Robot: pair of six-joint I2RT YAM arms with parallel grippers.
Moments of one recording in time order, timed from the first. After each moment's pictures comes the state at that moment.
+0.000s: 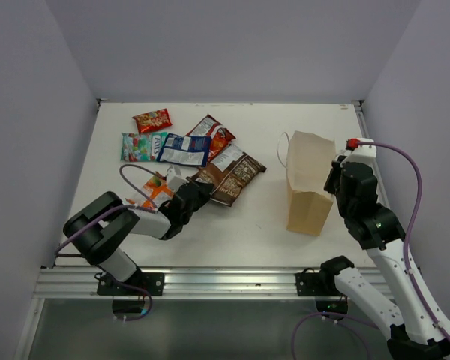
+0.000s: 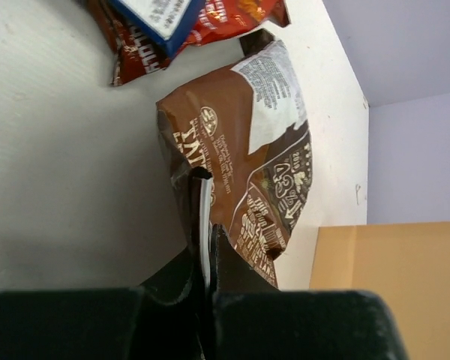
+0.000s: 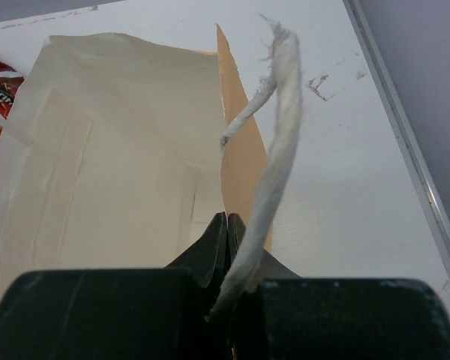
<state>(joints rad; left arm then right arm) -0.74 1.62 0.42 0.79 -0.44 -1.22 0.36 0.71 0.92 -0.62 0.50 0.27</state>
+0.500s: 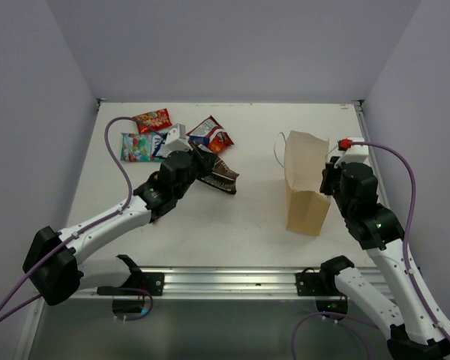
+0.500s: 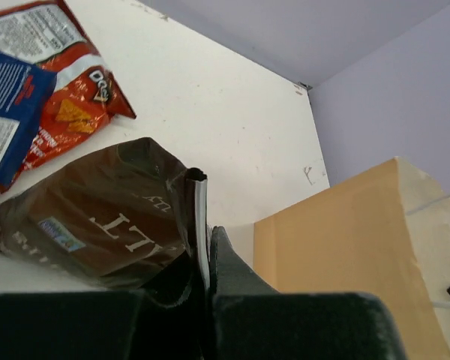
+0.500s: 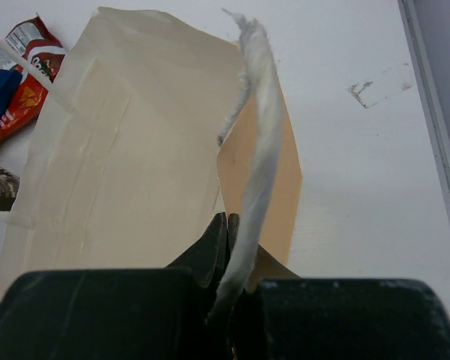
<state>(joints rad) -0.74 1.22 0.80 0.18 -0.36 -0.87 0.36 0.71 0.92 -0.62 0.37 0.21</state>
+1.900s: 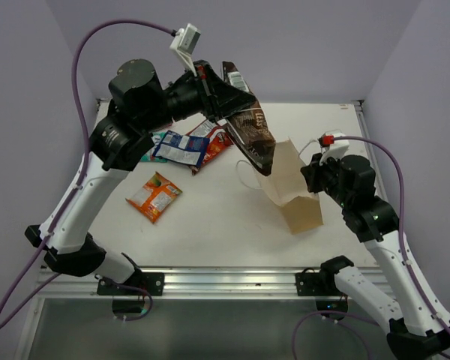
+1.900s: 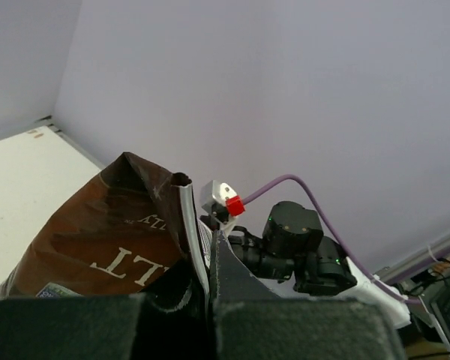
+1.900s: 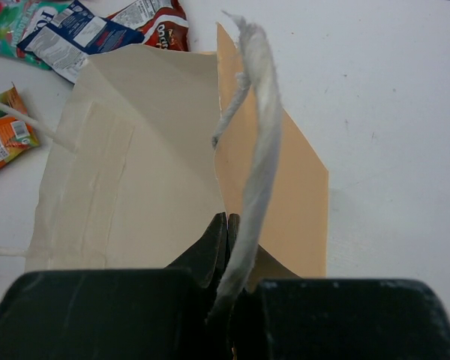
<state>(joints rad) -0.74 1.45 2.03 -0.47 0.35 -0.61 0.36 0.77 0.96 -0.57 0.00 0.11</state>
